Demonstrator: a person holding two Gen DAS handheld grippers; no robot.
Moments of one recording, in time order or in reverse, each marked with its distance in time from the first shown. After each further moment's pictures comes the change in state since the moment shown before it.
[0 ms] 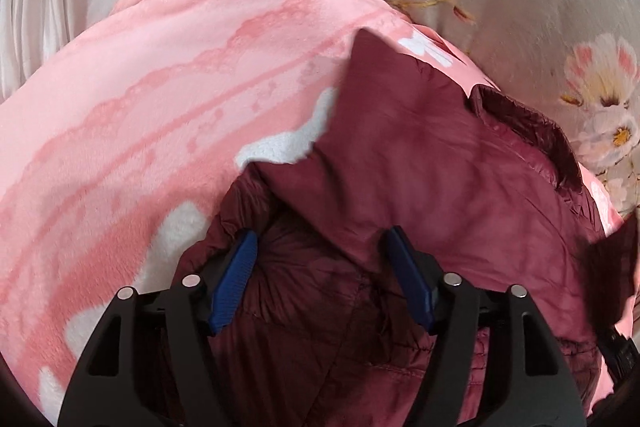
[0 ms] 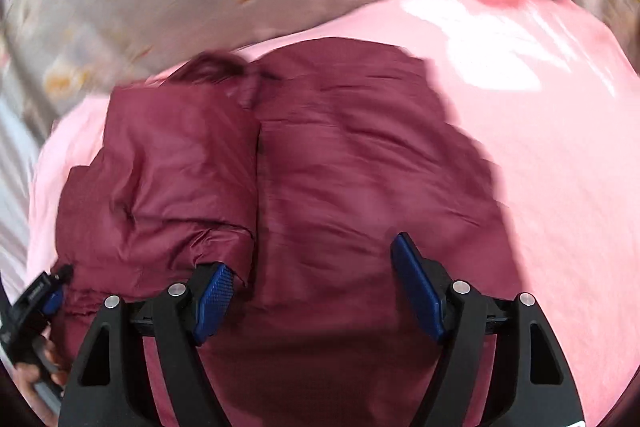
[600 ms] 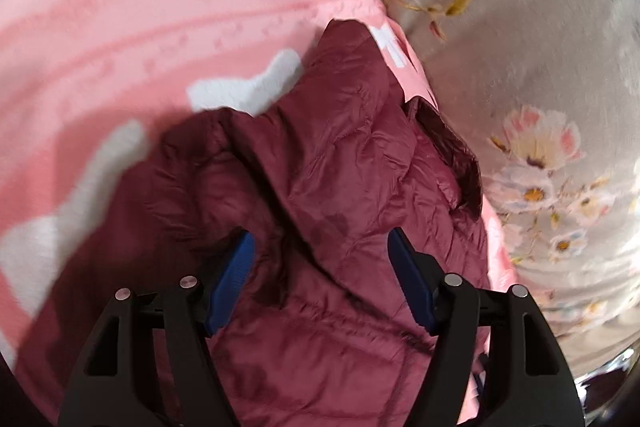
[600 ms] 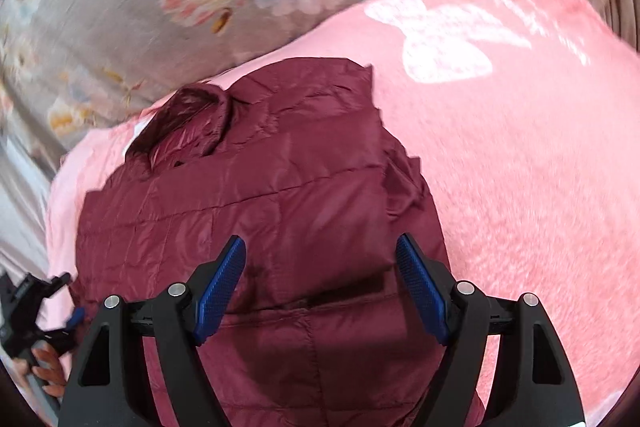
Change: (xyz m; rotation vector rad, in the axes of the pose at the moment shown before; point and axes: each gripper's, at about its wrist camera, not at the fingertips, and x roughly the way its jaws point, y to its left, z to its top) left arm -0.006 0.015 0.008 -0.345 0.199 -0.370; right arm -0.017 -0.041 0.006 0.105 -0.006 0.053
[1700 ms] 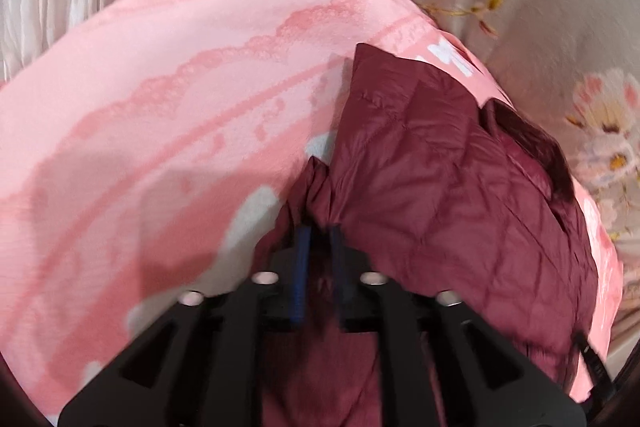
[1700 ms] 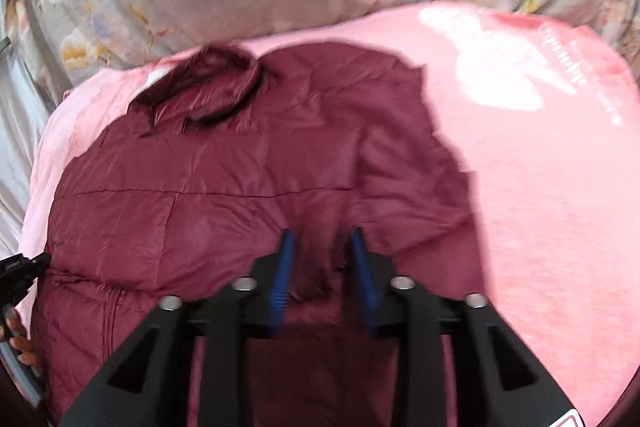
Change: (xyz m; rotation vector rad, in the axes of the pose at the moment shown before) left arm -0.028 0.008 -0.001 0.257 -0.137 0.357; right arm 0.015 0.026 -0.008 -0.262 -0.002 -0.052
